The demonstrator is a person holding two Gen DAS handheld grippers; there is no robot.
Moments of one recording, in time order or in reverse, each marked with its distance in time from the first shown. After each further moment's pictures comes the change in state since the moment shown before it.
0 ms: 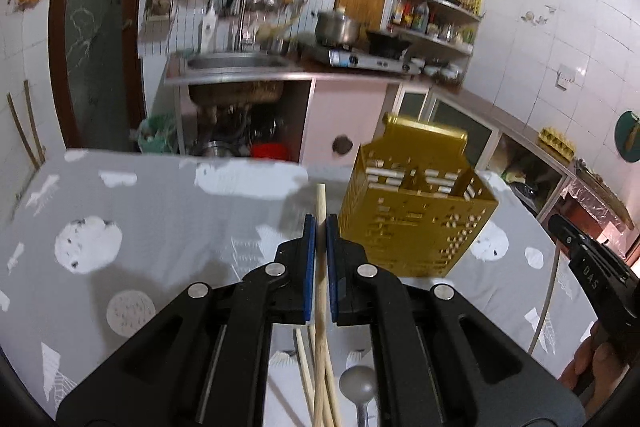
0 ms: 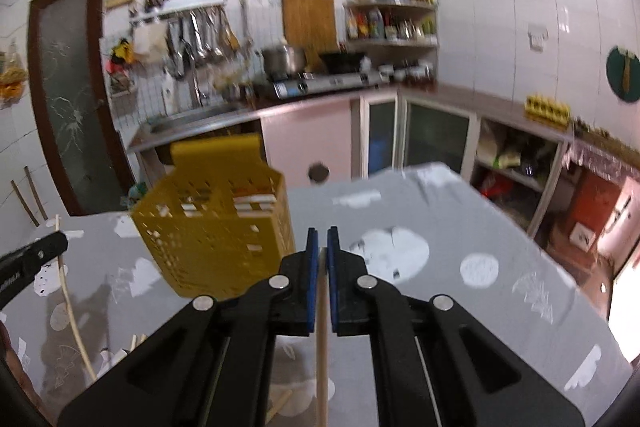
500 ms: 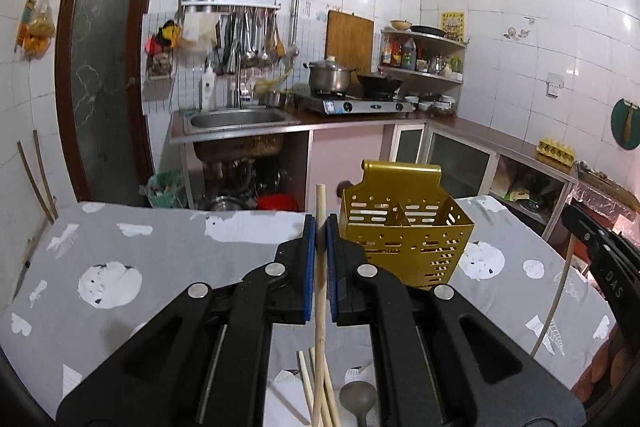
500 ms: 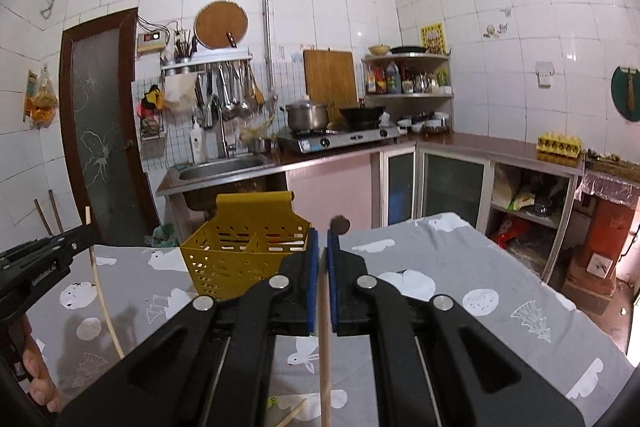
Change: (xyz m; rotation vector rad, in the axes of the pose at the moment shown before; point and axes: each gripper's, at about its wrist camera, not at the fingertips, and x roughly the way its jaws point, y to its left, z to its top) left arm -0.042 -0.022 -0.001 0.091 -0.179 0.028; right arm -0.060 -0.005 -0.004 0.006 -0.193 0.076
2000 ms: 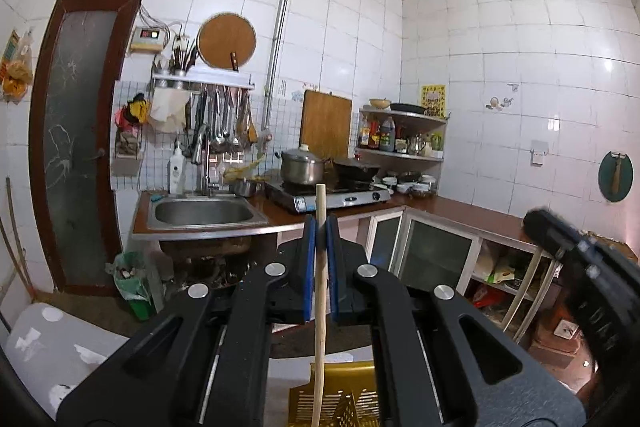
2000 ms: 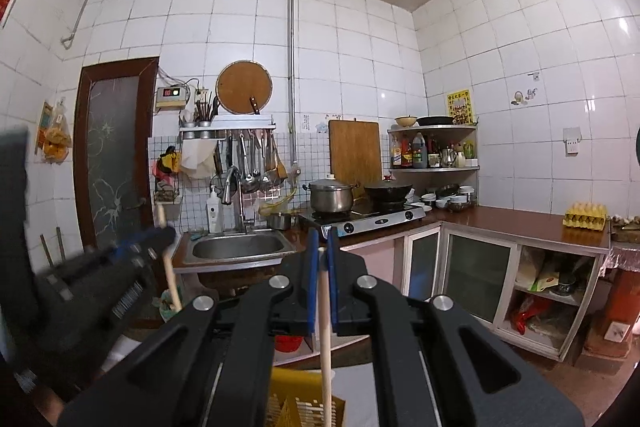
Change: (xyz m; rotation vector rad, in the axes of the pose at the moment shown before) left arm 0.068 -0.042 0.150 -0.023 -0.252 -0.088; right arm 0.063 0.048 0.157 -0.042 -0.218 0.062
